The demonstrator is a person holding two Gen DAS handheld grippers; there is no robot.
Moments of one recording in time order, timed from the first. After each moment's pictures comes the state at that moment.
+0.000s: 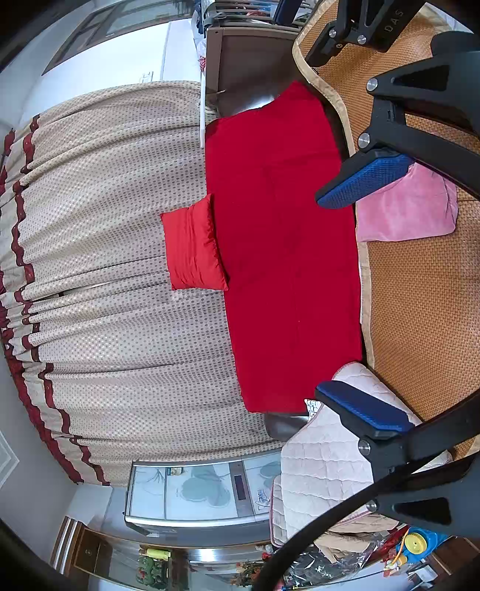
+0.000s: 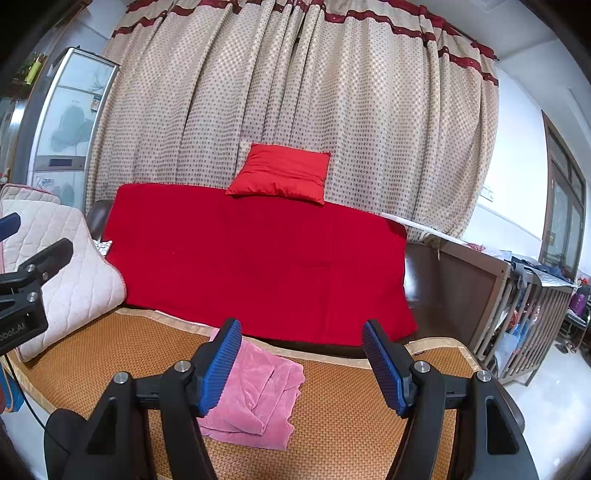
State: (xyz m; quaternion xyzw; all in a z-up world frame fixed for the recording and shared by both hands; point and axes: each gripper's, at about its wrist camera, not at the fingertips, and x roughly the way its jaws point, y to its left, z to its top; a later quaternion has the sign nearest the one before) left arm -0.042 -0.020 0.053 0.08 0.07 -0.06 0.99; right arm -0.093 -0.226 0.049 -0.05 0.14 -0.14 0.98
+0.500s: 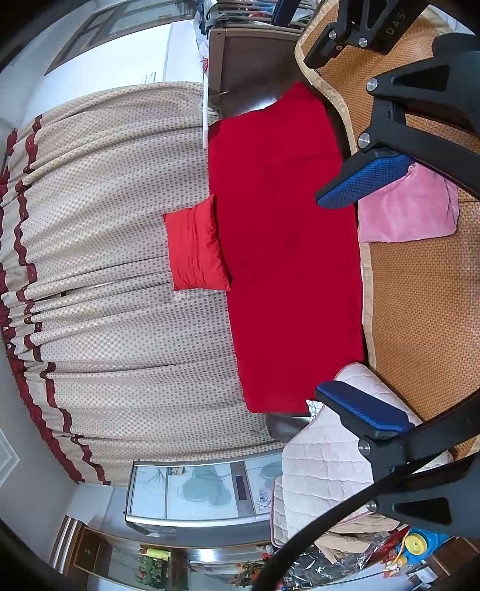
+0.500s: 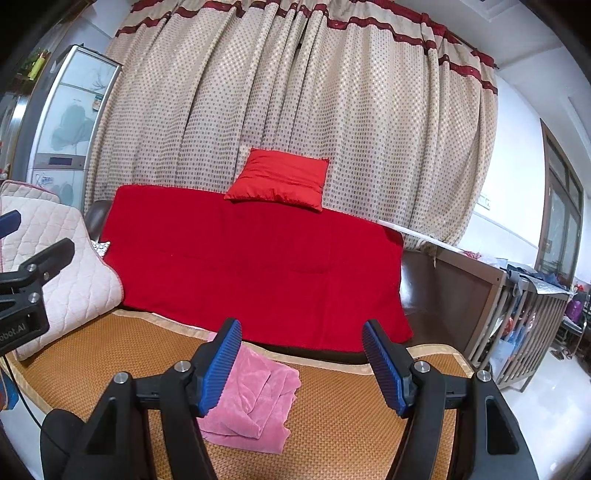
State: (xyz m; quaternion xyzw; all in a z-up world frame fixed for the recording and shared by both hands) left arm -0.047 -0.022 0.056 0.08 0.07 -0.06 0.99; right arm -0.097 -0.221 0.053 -0.06 0.13 -0.15 0.98
